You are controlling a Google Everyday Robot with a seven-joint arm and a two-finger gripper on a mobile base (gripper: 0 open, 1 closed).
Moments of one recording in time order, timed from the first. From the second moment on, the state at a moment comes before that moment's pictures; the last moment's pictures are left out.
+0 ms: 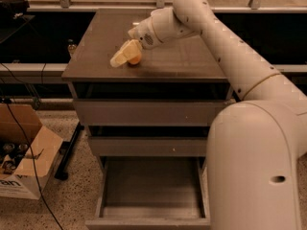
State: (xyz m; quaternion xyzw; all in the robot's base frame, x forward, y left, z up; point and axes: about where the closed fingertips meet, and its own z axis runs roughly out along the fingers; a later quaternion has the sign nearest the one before) arm 0.758 0.089 0.880 -0.54 0.68 0.30 0.40
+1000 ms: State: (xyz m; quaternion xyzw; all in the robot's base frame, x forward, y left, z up) arm 0.777 0.055 0.836 -0.53 0.71 0.29 0.37
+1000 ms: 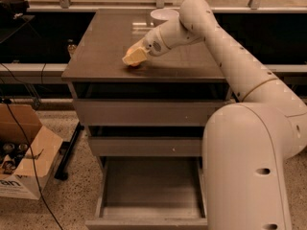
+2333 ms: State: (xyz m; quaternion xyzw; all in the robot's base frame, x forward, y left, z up) arm 0.771 0.039 0.833 -0.52 0.71 0.28 0.37
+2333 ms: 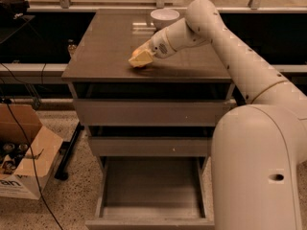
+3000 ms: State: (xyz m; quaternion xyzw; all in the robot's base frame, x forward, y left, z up) arm 0.758 0.066 0.877 -0.58 0.67 0.26 0.38
